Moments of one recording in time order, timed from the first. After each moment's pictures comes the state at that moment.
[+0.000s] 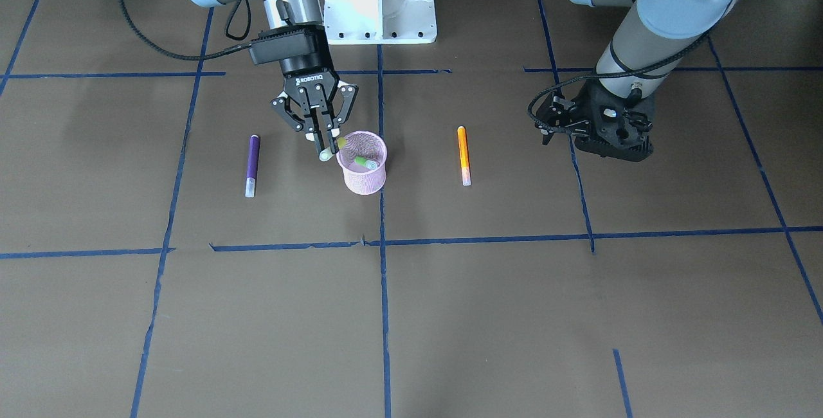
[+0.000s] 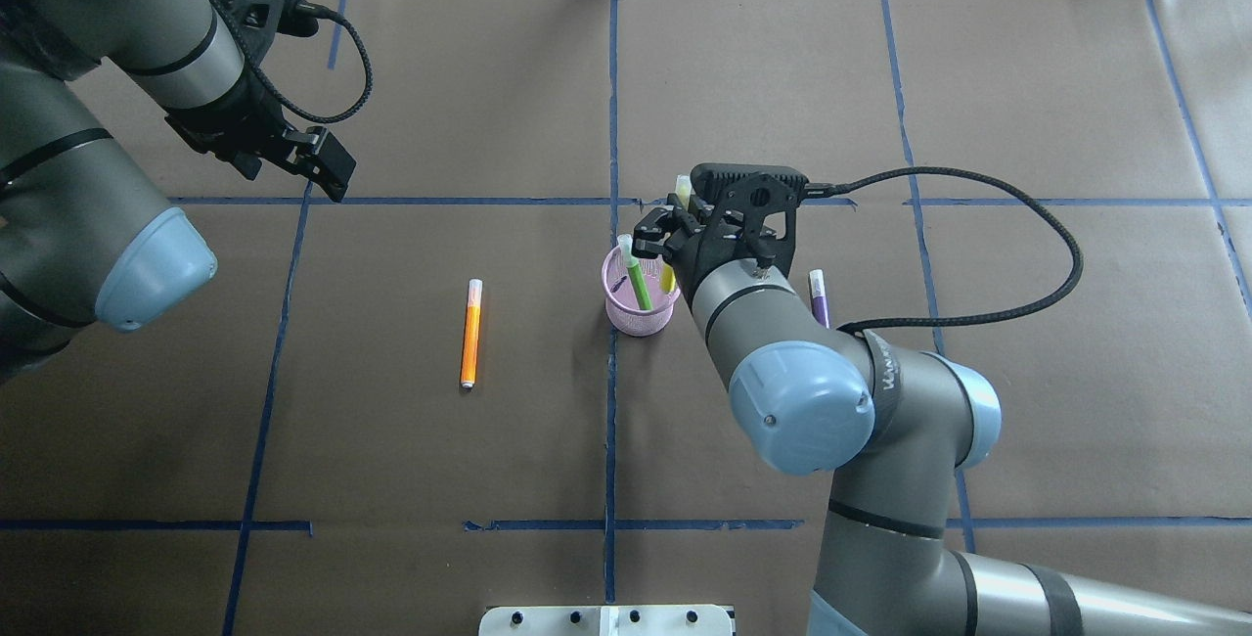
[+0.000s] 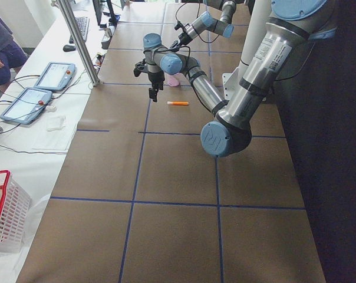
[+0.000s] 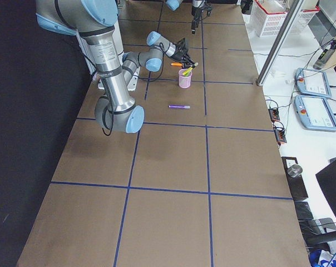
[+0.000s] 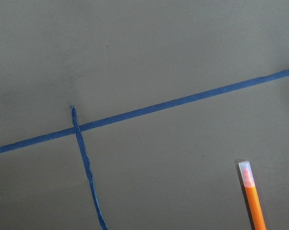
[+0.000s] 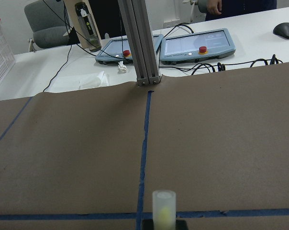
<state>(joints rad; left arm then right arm) -0.91 -2.07 -1.87 -1.36 -2.16 -0.59 0.32 -1.06 1.87 -1.23 0.96 1.29</state>
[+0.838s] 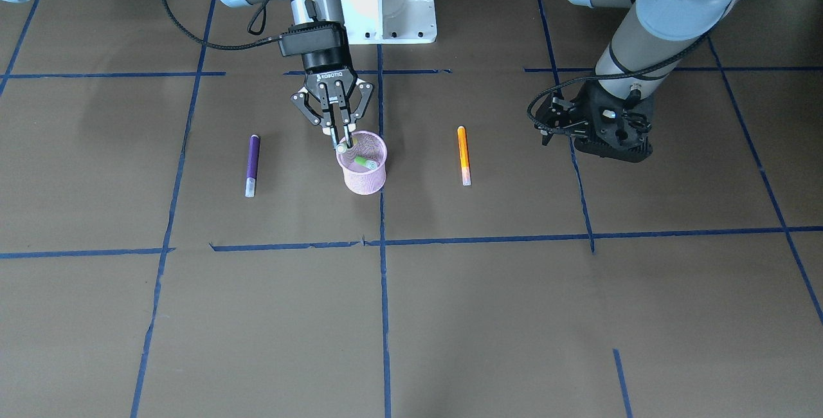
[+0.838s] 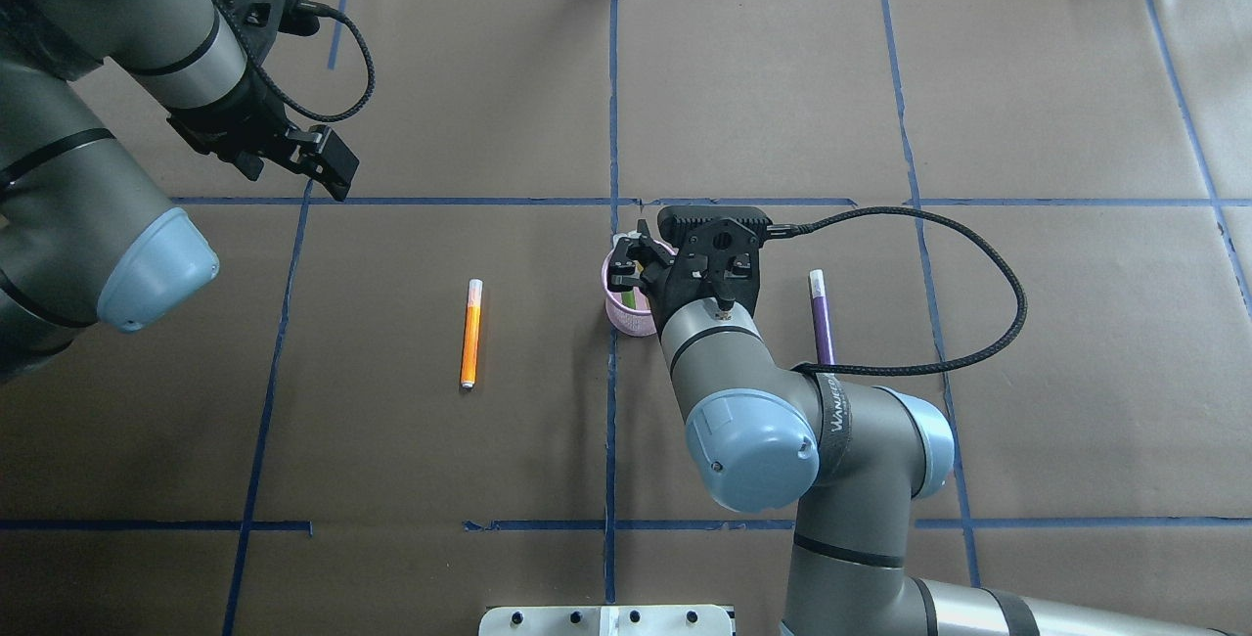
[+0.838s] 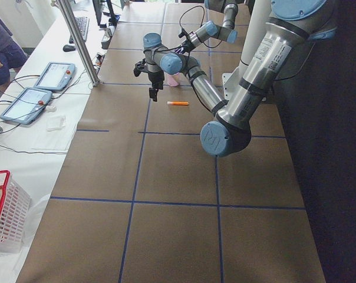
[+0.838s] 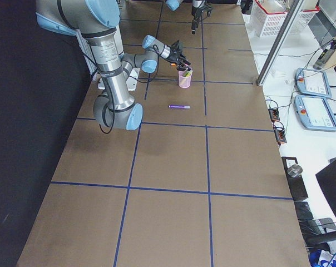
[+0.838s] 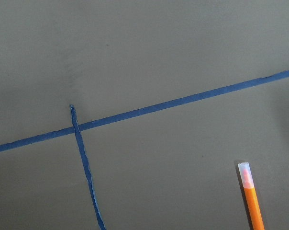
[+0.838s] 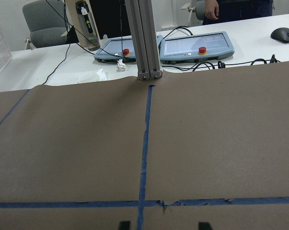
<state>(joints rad) -0.90 -2.08 -1.87 -1.36 -2.16 -0.63 0.27 -1.03 1.80 -1.23 0.90 1.31</state>
